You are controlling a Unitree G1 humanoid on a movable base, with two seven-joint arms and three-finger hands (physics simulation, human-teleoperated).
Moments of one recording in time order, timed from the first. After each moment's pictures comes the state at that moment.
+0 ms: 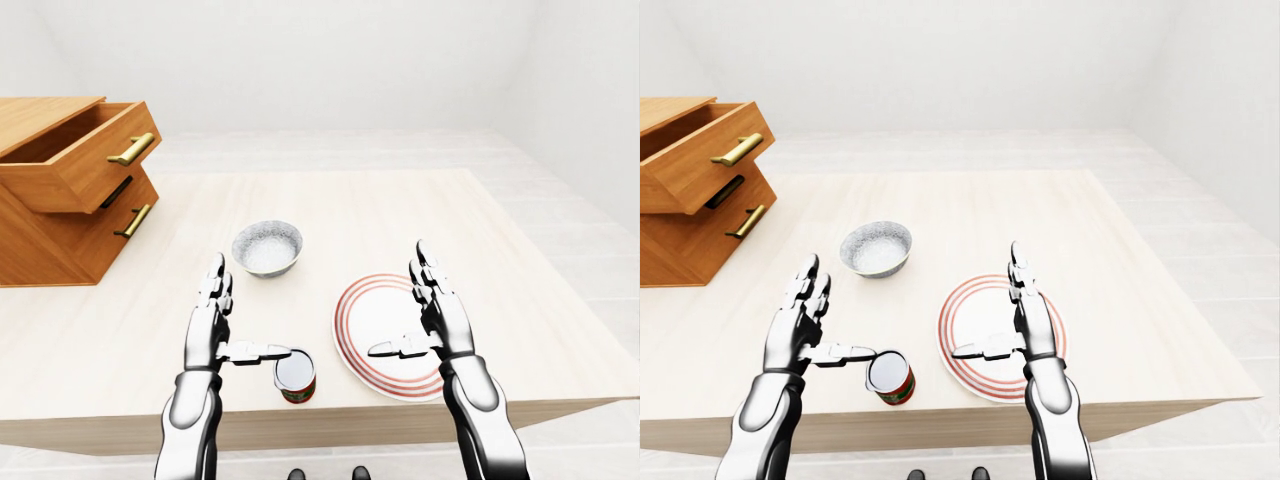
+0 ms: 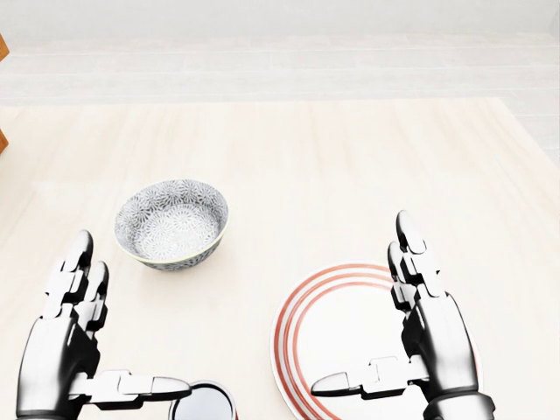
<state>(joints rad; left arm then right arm) 0.18 0.01 0.09 -0.31 0.00 0.09 -0.12 0.16 -0.01 0.01 -0.33 -0.04 0.08 0.11</state>
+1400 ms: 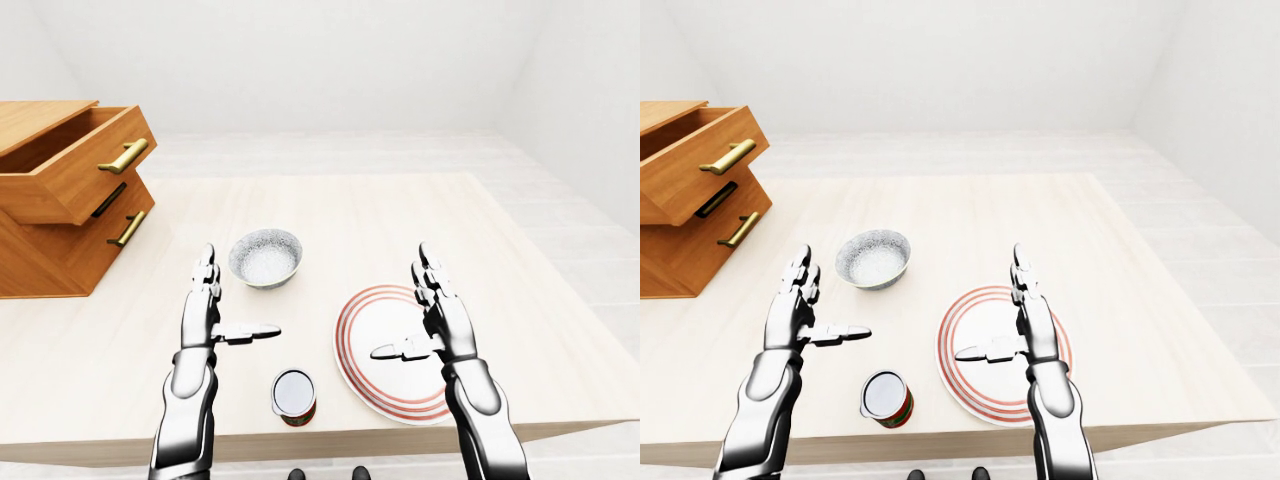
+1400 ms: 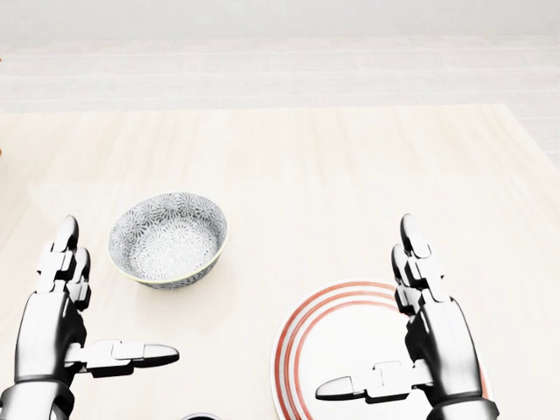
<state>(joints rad) 0.03 0.06 0.15 -0.15 0.06 0.09 -0.06 0.17 -0.01 0.00 -0.31 -0.03 0.03 0.12</state>
